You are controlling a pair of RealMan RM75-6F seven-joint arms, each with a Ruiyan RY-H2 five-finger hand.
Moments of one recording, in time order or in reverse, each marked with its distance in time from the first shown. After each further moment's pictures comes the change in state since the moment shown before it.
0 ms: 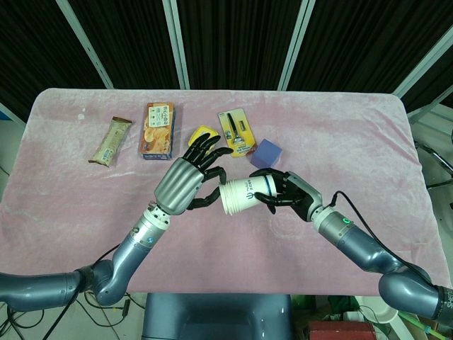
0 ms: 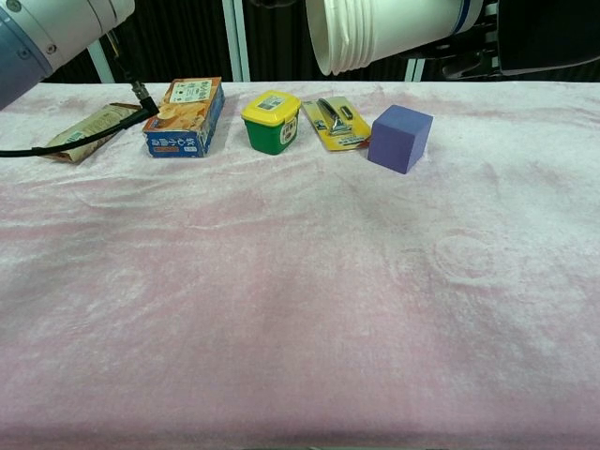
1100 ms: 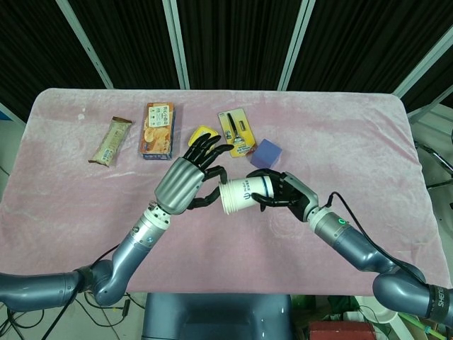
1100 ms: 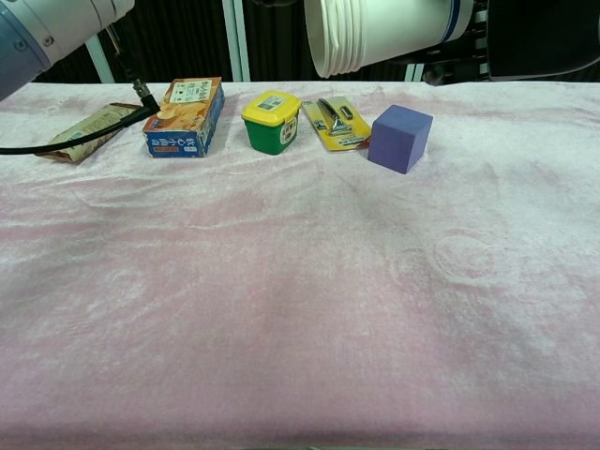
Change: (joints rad) left arm -0.004 0.012 -0.010 -0.023 -0.016 -0.022 -0.004; right arm 0.046 -0.025 -0.066 0.011 -0.085 0.043 0.068
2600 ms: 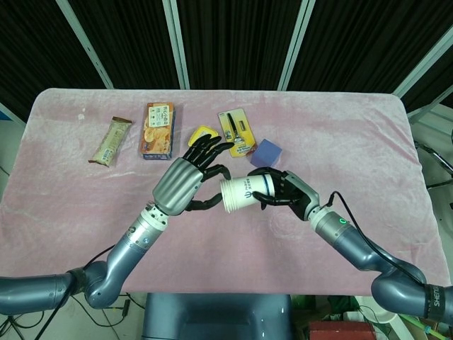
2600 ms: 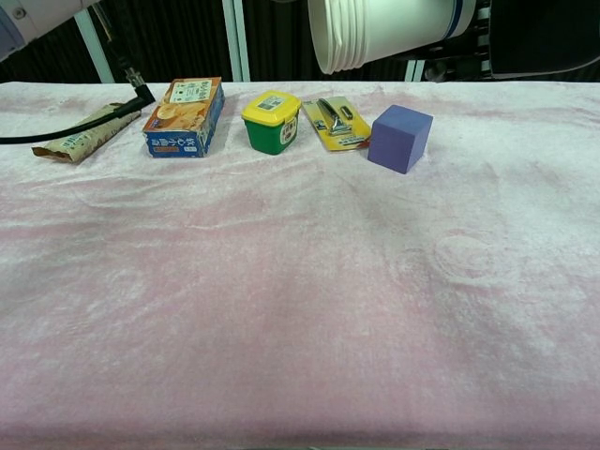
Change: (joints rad) left arm 0.017 0.045 -0.023 -0.070 -0.019 -0.046 -0.012; right arm 0.073 0.031 -0.114 0.002 -0.076 0.102 0.125
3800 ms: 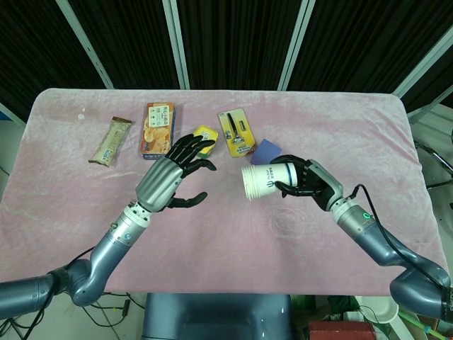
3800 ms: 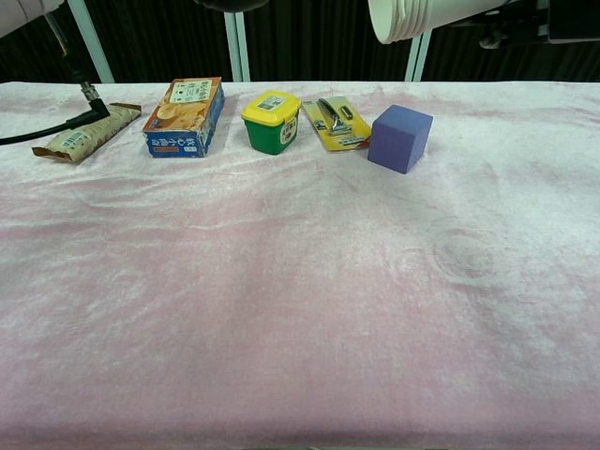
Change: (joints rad) left arm 0.080 0.071 0.003 0.019 0.070 -0.032 -0.176; right arm -0.032 0.068 -0.066 0.076 -0.235 0.118 0.198
